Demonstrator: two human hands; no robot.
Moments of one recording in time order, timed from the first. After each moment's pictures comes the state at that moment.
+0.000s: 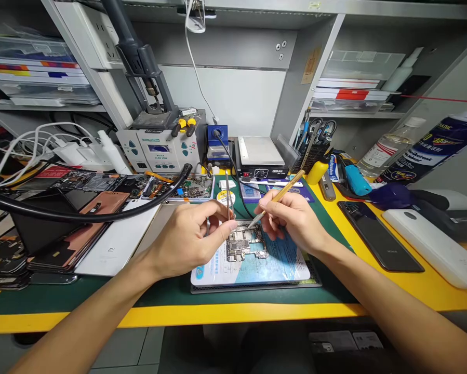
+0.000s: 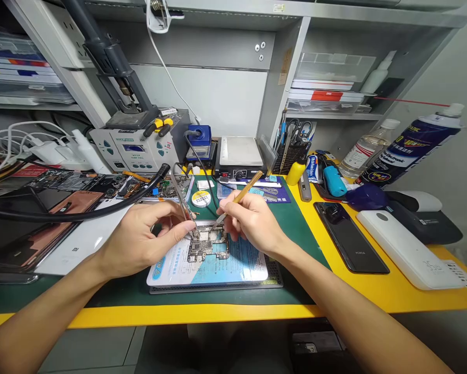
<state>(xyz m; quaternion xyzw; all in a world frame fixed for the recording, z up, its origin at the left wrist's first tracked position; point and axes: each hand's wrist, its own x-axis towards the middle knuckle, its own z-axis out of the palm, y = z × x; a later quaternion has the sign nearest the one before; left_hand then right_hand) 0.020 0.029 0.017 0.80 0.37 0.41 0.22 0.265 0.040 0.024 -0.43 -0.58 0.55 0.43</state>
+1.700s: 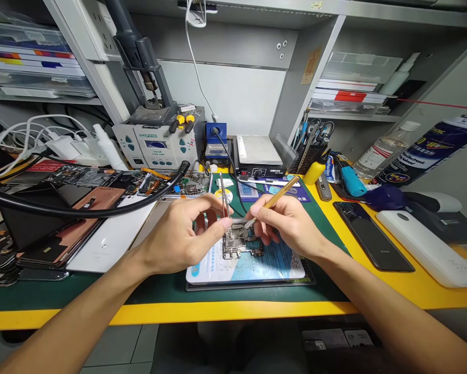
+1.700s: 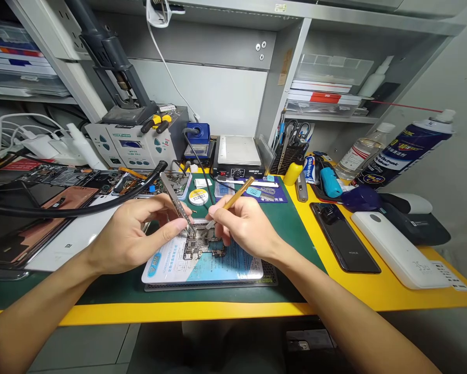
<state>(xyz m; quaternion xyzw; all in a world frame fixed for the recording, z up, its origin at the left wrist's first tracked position) 0.020 0.027 0.027 0.79 0.36 0.41 0.28 0.263 0.032 0.028 -0.40 -0.61 0.55 0.40</state>
